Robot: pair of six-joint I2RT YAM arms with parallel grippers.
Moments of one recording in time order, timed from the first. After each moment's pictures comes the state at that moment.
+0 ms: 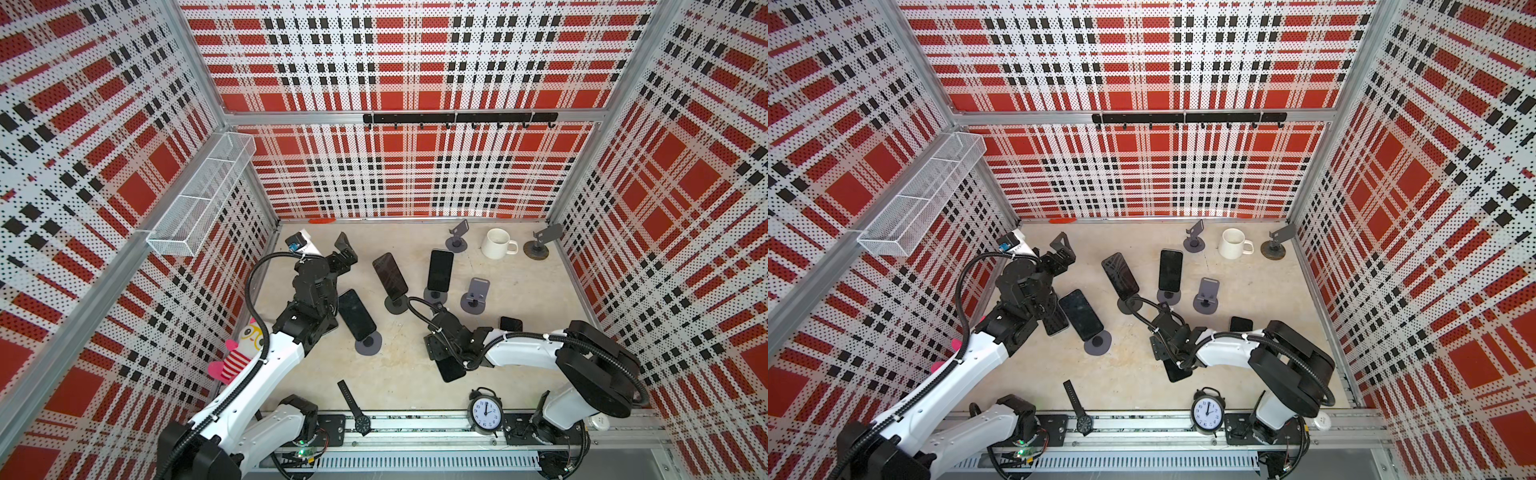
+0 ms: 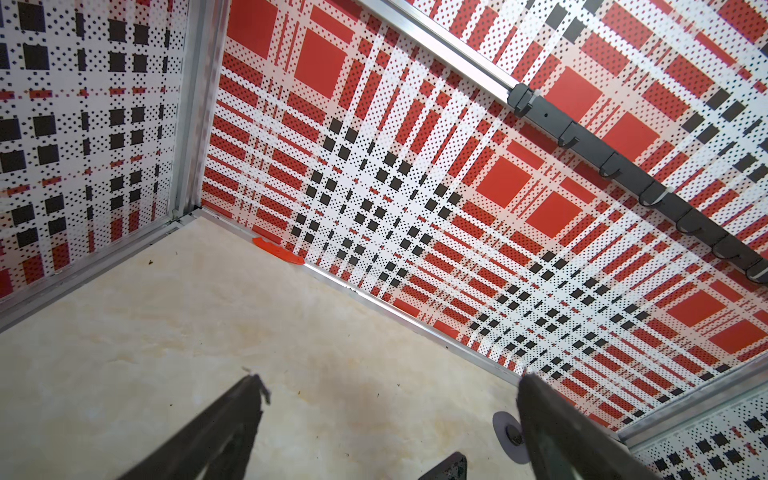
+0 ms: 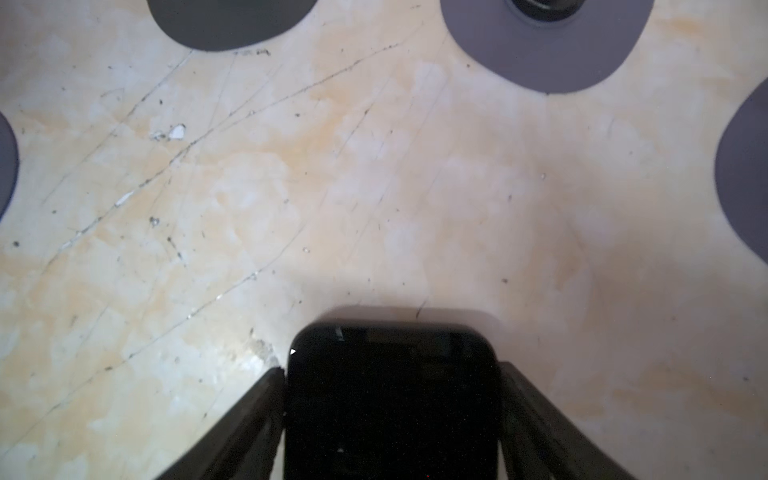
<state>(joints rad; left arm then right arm) -0.39 1.01 0.80 0.15 -0.50 -0.54 0.96 1.56 0.66 -0.10 0.29 0.51</state>
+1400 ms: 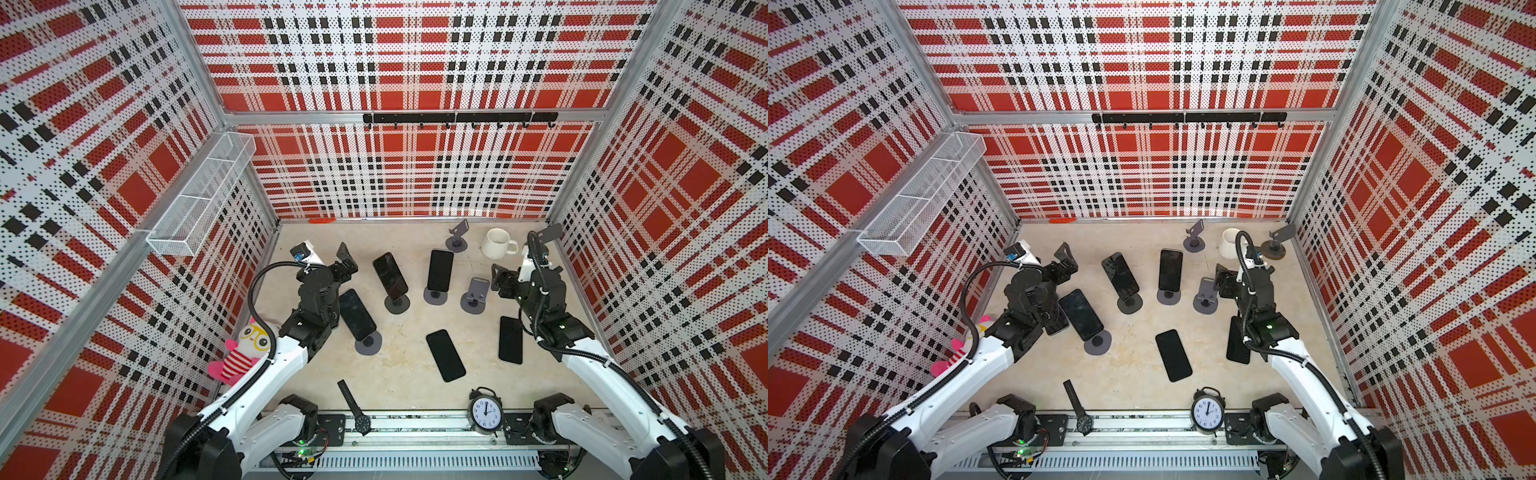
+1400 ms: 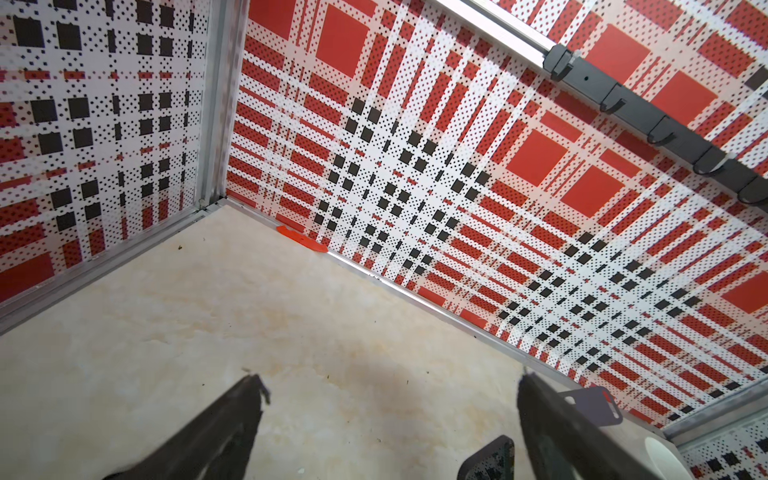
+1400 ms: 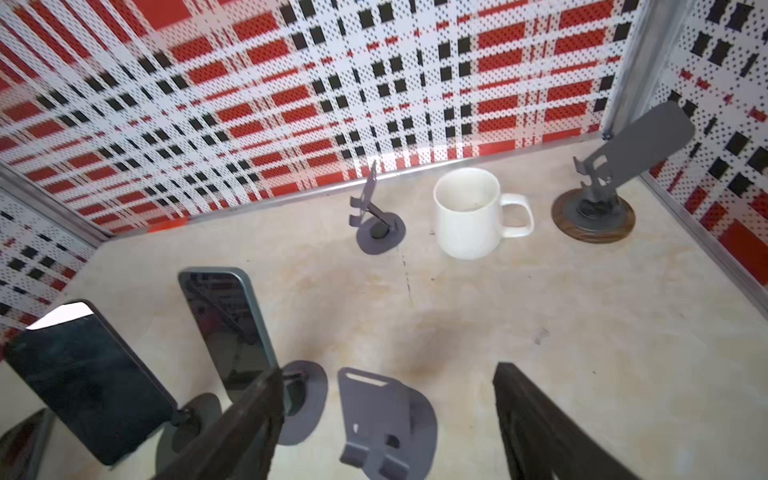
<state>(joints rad) -0.39 1.03 0.68 0.25 -0.54 -0.51 0.24 0.96 0.66 -0.06 0.11 0.30</state>
